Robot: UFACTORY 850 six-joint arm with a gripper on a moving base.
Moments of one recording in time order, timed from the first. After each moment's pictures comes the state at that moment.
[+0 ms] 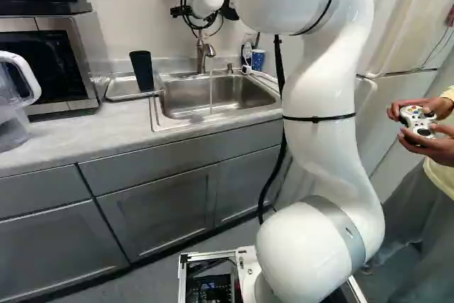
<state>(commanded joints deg) 17.5 -26.9 -98.4 22.2 7.5 -18.3</state>
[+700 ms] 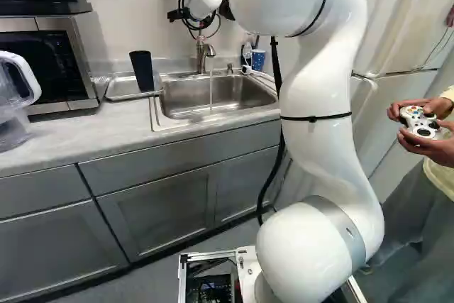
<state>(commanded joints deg) 17.9 -27.4 -99.0 22.2 2.2 -18.3</state>
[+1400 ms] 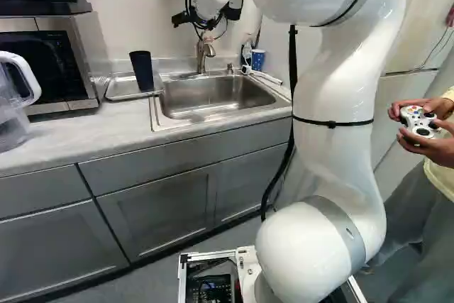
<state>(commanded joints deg) 16.6 -20.5 -90.6 22.2 -3.0 -18.3</state>
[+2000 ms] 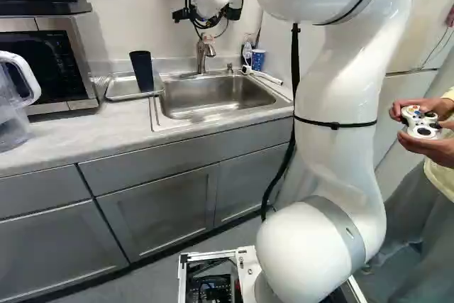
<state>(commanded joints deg) 17.3 -18.6 -88.5 22.2 4.6 -18.3</state>
